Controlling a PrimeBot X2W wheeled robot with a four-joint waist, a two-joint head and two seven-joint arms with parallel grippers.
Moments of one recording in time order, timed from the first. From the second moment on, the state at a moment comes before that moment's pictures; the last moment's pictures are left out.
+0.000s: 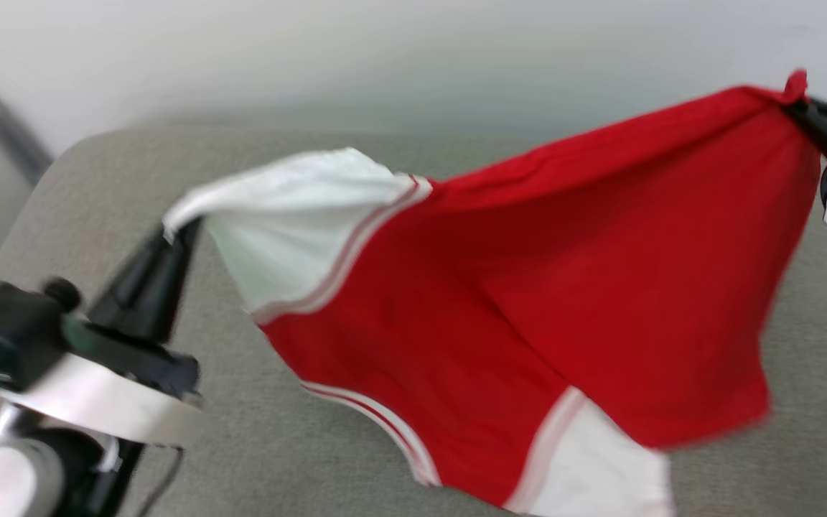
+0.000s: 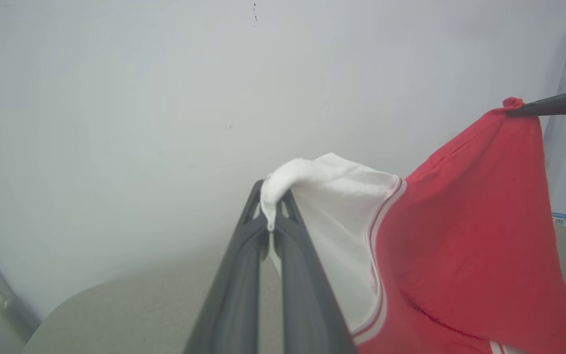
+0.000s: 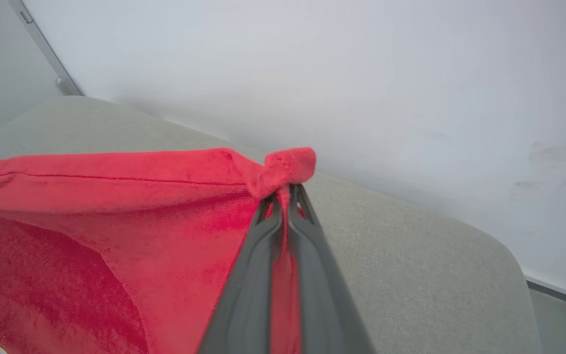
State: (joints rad) left arm -0.20 0.71 -0.36 -0.44 -0.67 0.20 -0.04; right arm -0.69 -0.51 0.14 0.09 0.57 0.13 0.78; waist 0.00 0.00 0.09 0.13
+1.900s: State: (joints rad) left arm -1.86 0.64 -0.33 0.44 -0.52 -0.06 -0.14; right arm -1.64 -0.29 0.04 0.36 0.23 0.13 0.31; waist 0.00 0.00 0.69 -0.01
